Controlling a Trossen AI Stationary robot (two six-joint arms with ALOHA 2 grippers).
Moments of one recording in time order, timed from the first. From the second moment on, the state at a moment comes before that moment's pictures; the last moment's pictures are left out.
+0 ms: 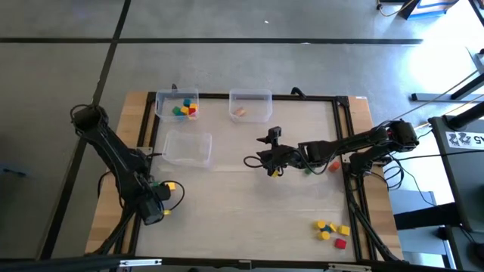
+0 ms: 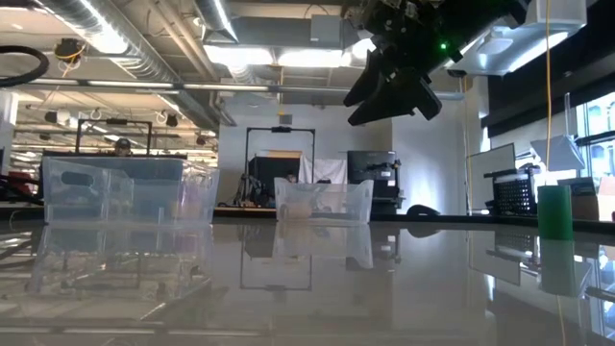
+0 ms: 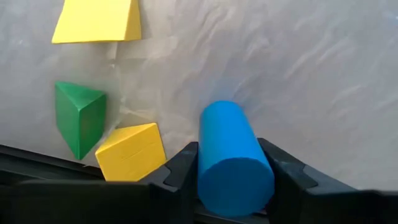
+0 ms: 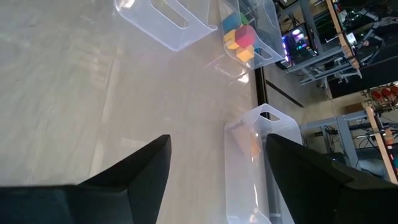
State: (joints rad) left arm -0.96 1.27 0.65 -0.88 0.03 -1.28; right arm 0.14 1.50 0.94 -0.08 0.56 -0.51
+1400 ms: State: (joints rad) left arm 0.02 1.26 0.91 -0.55 -0.03 0.09; right arm 0.14 1.50 0.94 -0.08 0.57 -0.62
